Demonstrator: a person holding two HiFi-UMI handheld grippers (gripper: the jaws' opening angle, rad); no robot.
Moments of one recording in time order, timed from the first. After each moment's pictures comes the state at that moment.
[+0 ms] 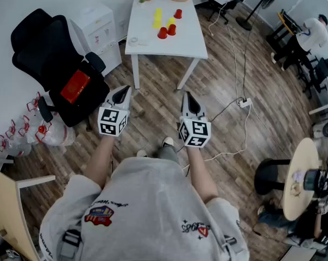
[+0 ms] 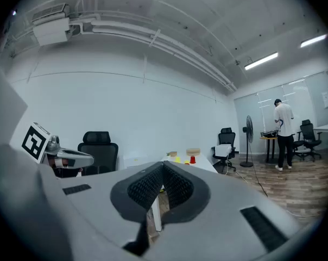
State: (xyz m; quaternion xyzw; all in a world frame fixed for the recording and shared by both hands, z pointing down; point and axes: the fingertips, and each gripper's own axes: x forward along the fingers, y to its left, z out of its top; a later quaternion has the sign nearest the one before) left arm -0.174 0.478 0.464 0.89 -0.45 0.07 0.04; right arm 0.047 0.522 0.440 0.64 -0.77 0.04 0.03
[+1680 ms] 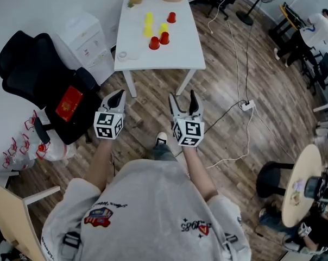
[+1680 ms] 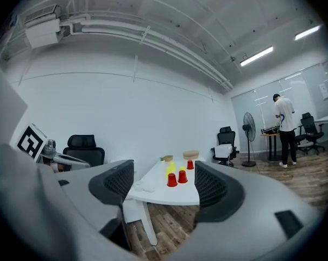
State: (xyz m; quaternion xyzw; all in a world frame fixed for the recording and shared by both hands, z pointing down) left arm -0.118 0.323 0.487 0.88 -0.46 0.10 0.08; right arm 0.105 0.359 0.456 0.64 -0.76 0.05 0.00
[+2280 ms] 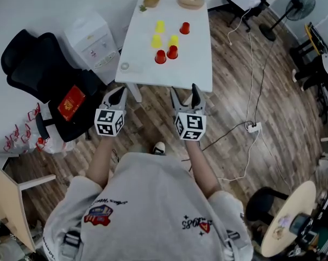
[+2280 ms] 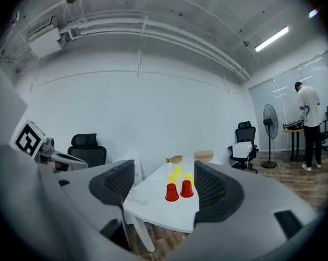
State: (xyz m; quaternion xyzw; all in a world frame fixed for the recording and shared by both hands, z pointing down) left arm -0.071 0.184 0.486 0.83 -0.53 0.11 0.10; right arm 0.155 0.172 0.455 0.57 -0.82 0.06 0.01
